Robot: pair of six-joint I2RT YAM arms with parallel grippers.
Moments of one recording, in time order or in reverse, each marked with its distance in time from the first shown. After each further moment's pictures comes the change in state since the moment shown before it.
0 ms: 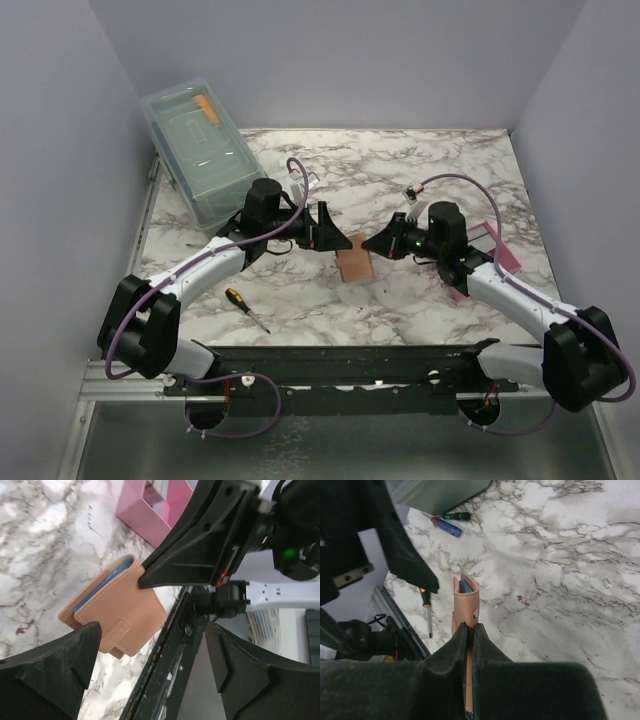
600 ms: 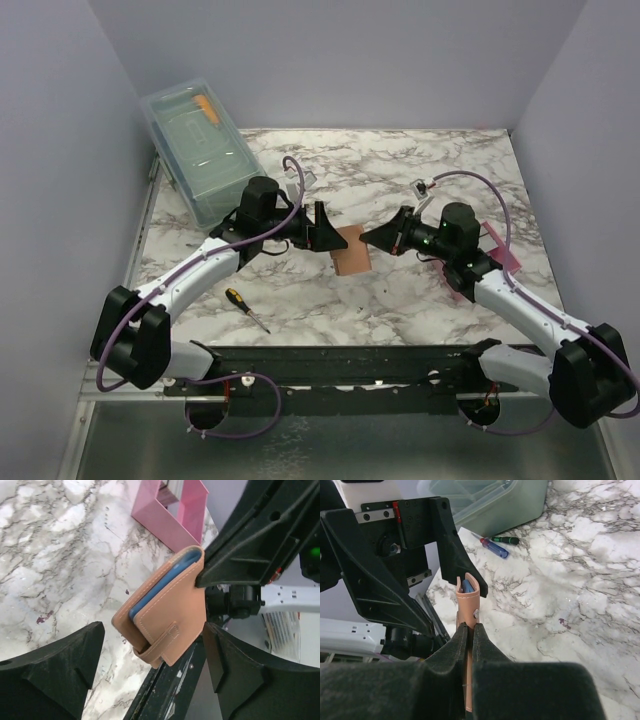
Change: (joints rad) left arm -0.008 -0.051 0.030 -0.146 -0.076 0.074; right arm 0.000 -0.138 -0.029 0.129 -0.080 0.122
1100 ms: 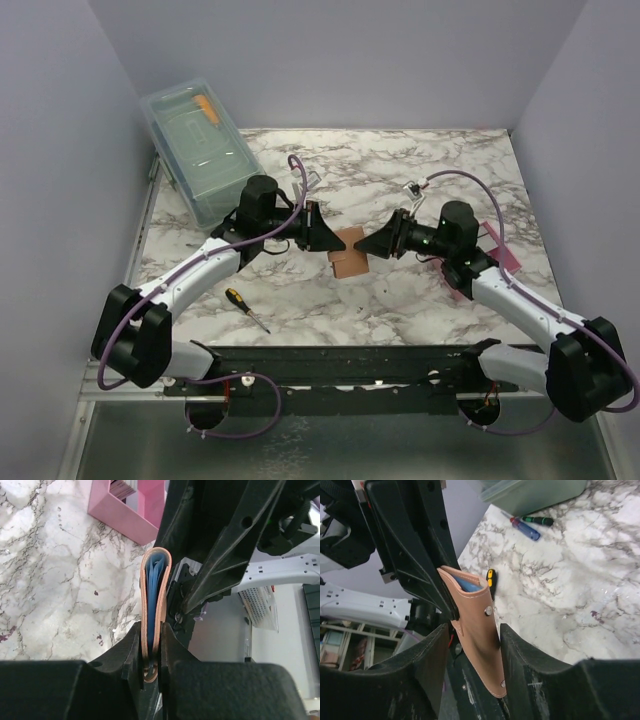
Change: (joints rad) left arm -0.001 0.013 -0.002 0.097 0.193 -0.025; right arm -0.006 0.033 0.002 0.059 -0.150 0.053
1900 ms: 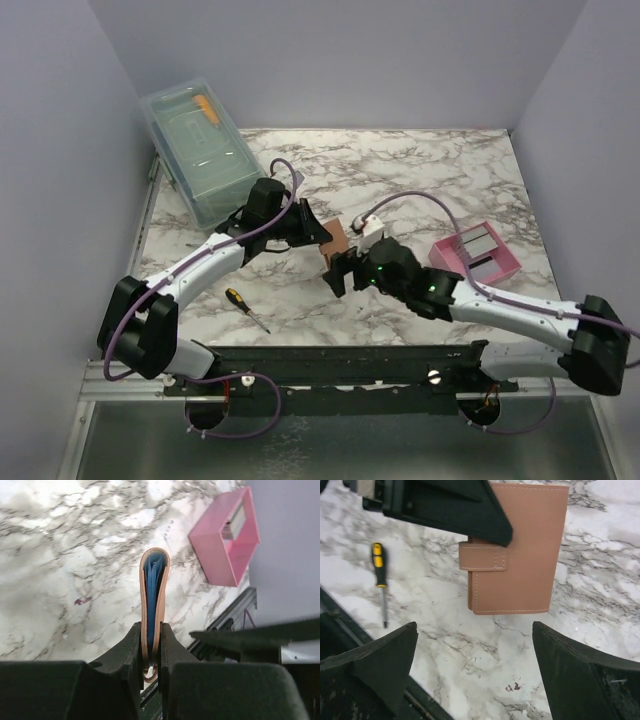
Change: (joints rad) left arm -0.002 0.041 0.019 -0.166 -0.397 -0.158; right arm 0.492 -0.016 0.084 -0.364 0.819 -0.349
